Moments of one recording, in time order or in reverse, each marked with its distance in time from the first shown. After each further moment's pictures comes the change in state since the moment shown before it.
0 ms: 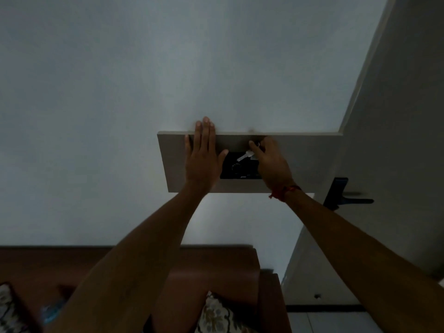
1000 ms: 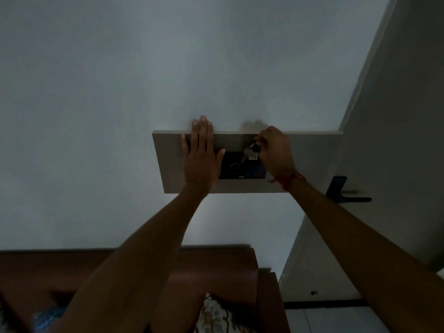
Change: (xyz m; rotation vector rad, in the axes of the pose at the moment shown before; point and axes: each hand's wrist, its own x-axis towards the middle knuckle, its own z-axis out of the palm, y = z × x) left_hand -0.009 0.011 0.013 0.020 0.051 -0.033; right_hand 0.028 0.005 -0.023 0.300 -0.018 0.309
